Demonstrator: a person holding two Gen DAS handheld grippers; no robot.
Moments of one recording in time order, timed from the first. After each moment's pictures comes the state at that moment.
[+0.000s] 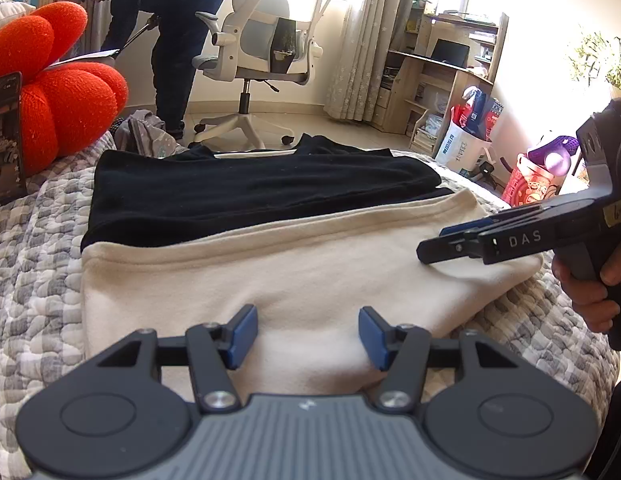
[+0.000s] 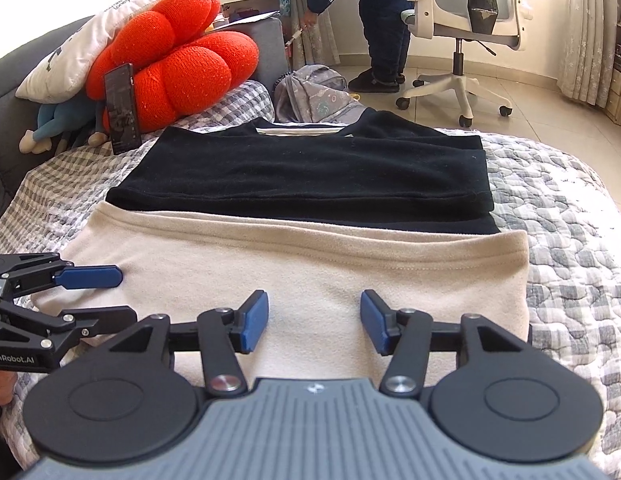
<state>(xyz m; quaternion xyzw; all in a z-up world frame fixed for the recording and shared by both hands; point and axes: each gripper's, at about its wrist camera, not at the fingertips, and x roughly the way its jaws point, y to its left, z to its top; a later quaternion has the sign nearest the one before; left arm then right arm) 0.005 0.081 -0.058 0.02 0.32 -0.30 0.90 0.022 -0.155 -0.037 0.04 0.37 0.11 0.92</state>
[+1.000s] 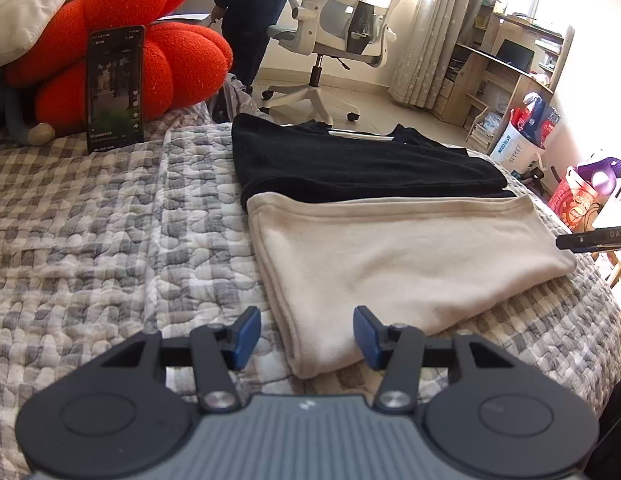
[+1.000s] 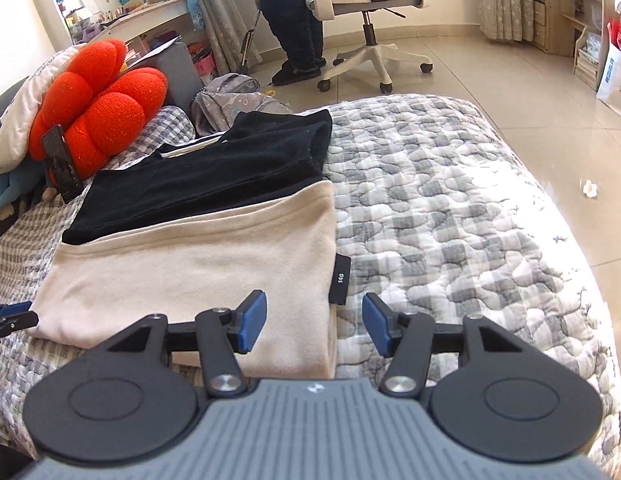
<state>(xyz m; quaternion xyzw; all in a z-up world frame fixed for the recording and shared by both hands) -0.006 0.177 -0.038 -0.01 0.38 -0.21 0.90 -0.022 -0.256 -0.024 0.15 0.40 0.03 0.90</state>
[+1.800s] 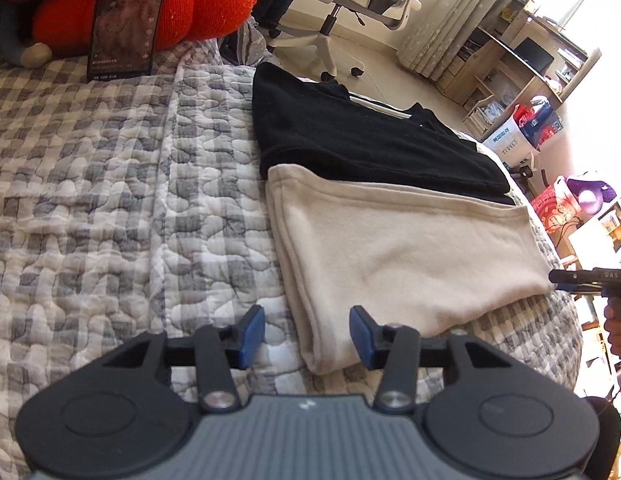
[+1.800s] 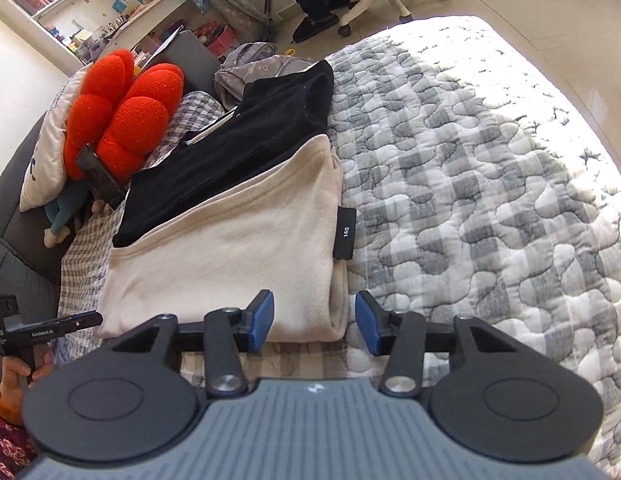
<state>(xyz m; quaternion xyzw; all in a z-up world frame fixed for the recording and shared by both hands) 0.027 0.204 -0.037 -0.11 0.49 -0.23 0.83 -0.026 -0.295 -0.036 0.28 0.46 0.11 0.83</state>
